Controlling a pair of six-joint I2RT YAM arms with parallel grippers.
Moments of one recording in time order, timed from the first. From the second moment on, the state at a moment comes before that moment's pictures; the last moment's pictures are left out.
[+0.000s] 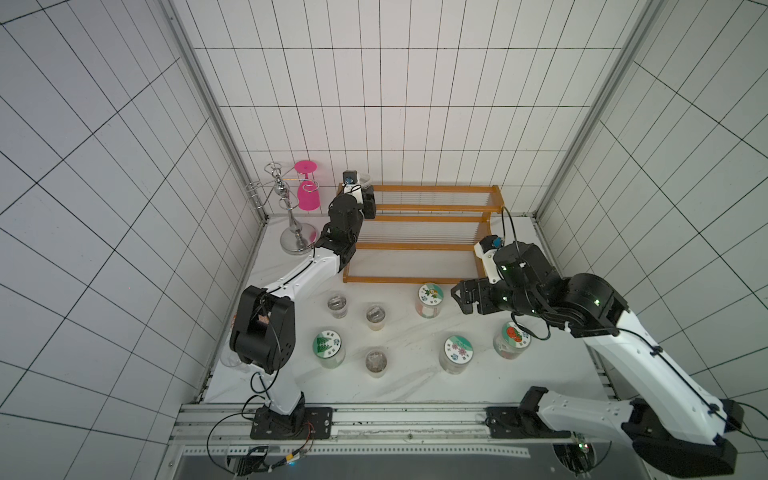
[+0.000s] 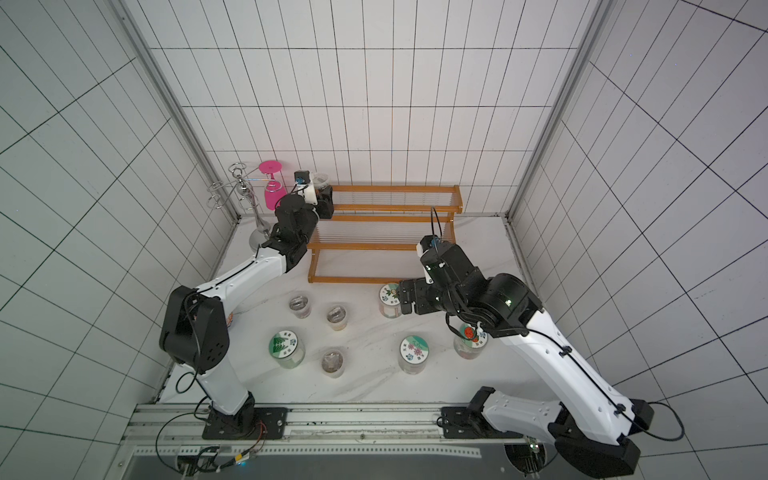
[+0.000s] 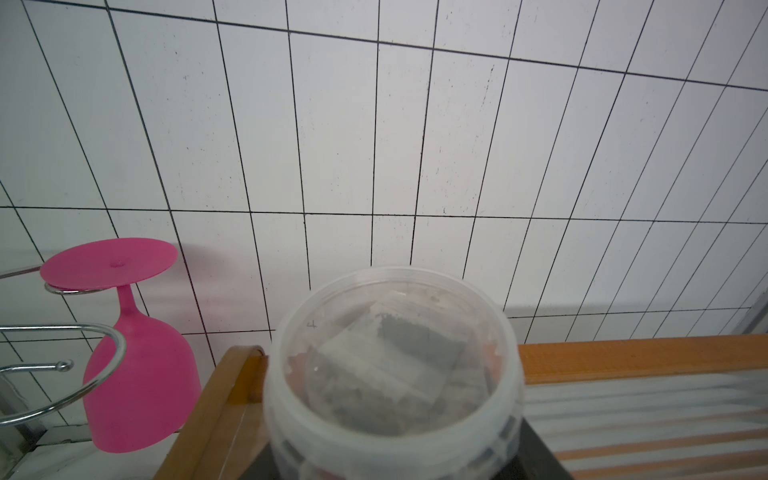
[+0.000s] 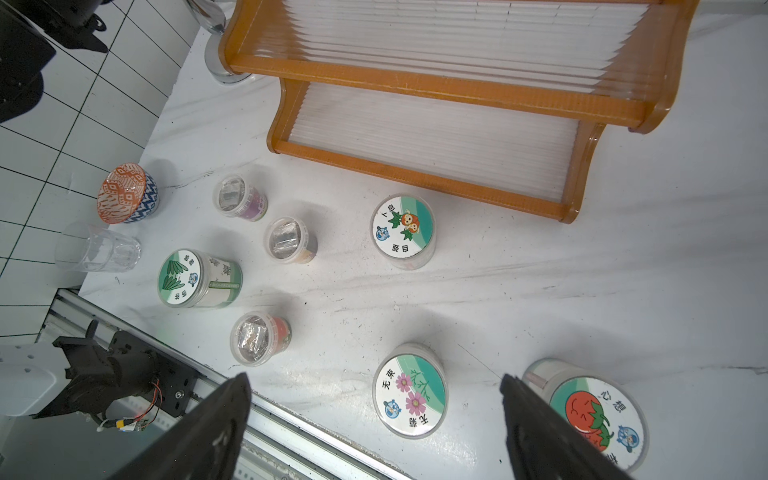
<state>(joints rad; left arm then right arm) -0.38 1.76 1.40 0.36 -0.22 -0.10 0.90 1.12 1.53 -1.23 0.16 0.49</state>
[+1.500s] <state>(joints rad) -0.44 1.14 1.09 -0.25 0.01 -0.22 0.89 1.11 1.27 -1.13 0.12 0.49</state>
